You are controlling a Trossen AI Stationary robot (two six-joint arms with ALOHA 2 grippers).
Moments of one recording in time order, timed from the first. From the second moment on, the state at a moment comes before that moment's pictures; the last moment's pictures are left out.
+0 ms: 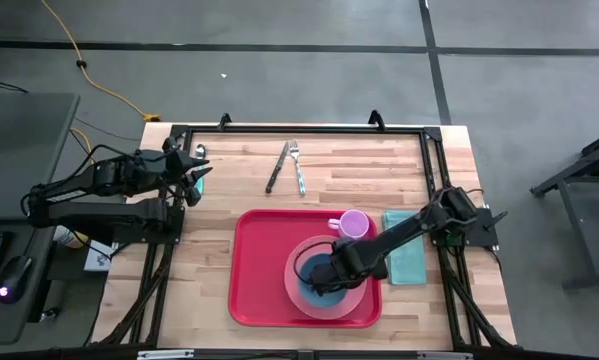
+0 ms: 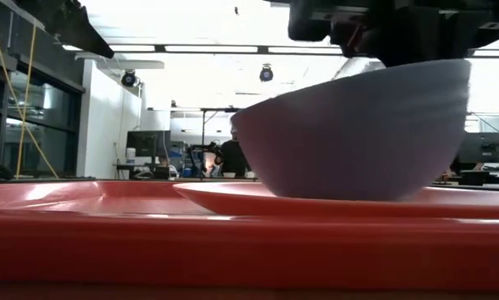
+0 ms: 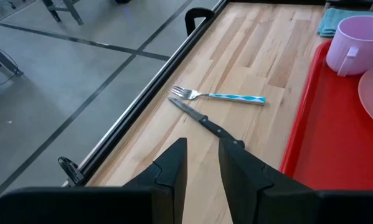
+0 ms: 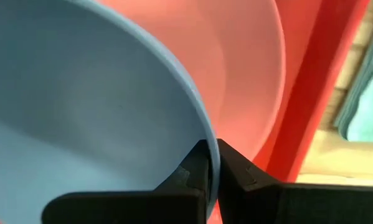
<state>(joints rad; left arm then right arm) 0.17 0.47 0.77 -0.81 -0.40 0.01 0.45 2.00 1.65 -1.22 -0.04 1.88</state>
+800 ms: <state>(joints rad) 0.17 0.47 0.77 -0.81 -0.40 0.01 0.46 2.02 1.65 -1.30 -0.08 1.88</state>
